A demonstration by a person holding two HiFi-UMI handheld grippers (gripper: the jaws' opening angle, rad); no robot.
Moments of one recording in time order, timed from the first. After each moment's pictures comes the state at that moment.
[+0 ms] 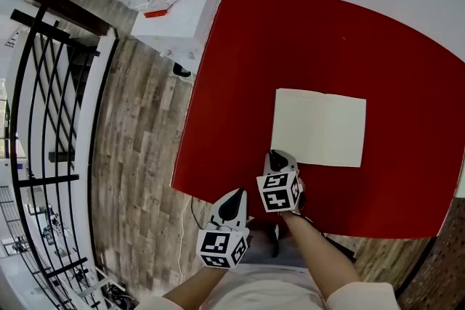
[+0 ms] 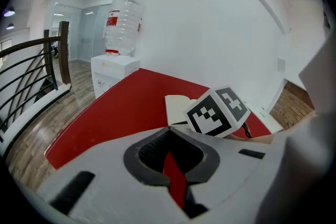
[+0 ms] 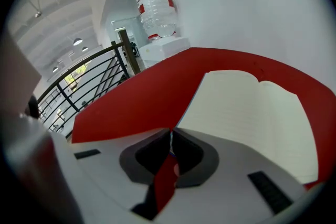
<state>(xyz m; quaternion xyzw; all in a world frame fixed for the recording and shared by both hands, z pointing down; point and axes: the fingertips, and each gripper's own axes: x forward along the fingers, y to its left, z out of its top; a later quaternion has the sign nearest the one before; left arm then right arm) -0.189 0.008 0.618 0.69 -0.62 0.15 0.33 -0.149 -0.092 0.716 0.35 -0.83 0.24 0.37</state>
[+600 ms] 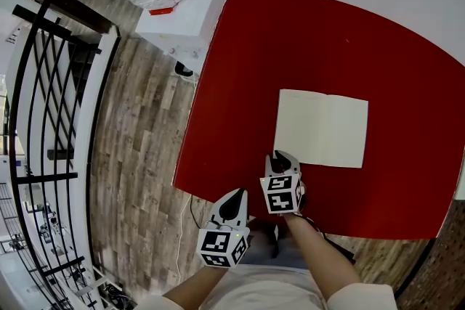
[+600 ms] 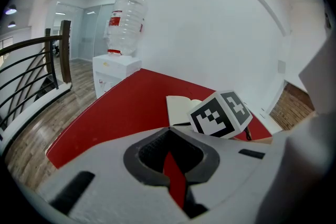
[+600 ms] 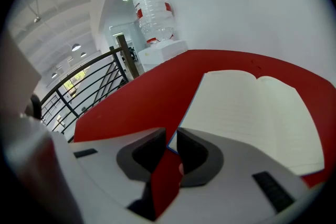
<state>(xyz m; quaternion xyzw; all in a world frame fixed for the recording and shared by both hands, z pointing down) -0.197 0.012 0.620 0.69 -0.63 0.15 0.34 -0.154 -0.086 0.717 0.35 -0.83 0.25 0.35</state>
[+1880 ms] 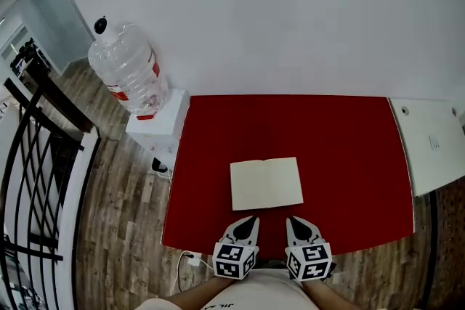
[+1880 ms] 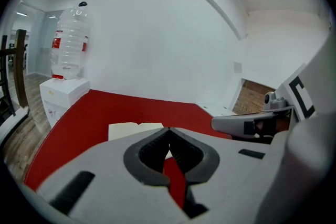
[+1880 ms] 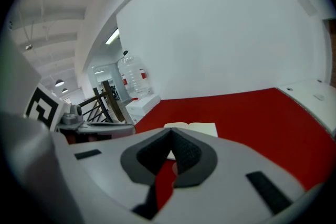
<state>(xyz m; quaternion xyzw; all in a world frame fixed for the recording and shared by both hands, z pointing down) -0.039 -0.023 0.501 0.83 -0.49 0.13 0.25 0.058 -0.018 0.481 0.51 -0.81 0.25 0.15</state>
